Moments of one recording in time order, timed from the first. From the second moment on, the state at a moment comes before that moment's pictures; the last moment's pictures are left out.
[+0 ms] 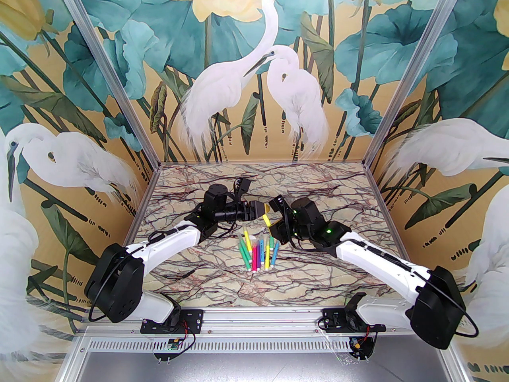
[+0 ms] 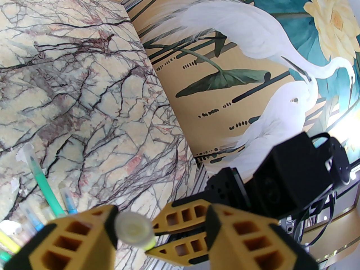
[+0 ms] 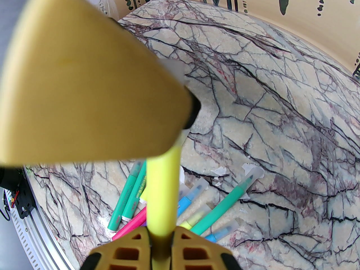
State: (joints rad) left arm -0.55 1.47 0.91 0.22 0.69 -0.79; right arm 0.69 1.25 0.88 -0.30 -0.26 0.12
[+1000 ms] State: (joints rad) left arm -0.55 1.51 0.92 0.23 0.67 -0.81; right arm 0.69 1.24 0.86 -0.29 -0.25 0.10
